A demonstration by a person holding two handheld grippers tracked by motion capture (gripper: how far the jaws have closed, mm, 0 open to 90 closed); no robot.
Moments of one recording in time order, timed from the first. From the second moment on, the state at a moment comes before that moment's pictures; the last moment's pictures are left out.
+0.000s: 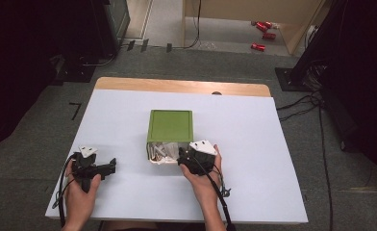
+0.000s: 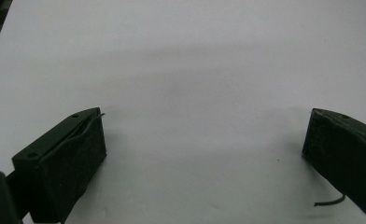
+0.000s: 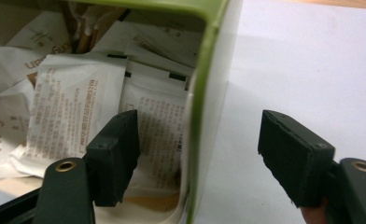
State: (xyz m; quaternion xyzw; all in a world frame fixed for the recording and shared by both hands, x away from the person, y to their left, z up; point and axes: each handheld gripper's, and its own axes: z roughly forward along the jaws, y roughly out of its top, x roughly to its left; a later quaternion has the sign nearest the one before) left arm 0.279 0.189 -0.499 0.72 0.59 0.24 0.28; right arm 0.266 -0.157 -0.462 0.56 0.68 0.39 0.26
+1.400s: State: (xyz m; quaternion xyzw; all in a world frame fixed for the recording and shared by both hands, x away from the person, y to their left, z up) left arm 0.279 0.189 -0.499 0.72 0.59 0.24 0.28; right arm 0.256 -0.169 -0.475 0.60 0.67 0.37 0.22
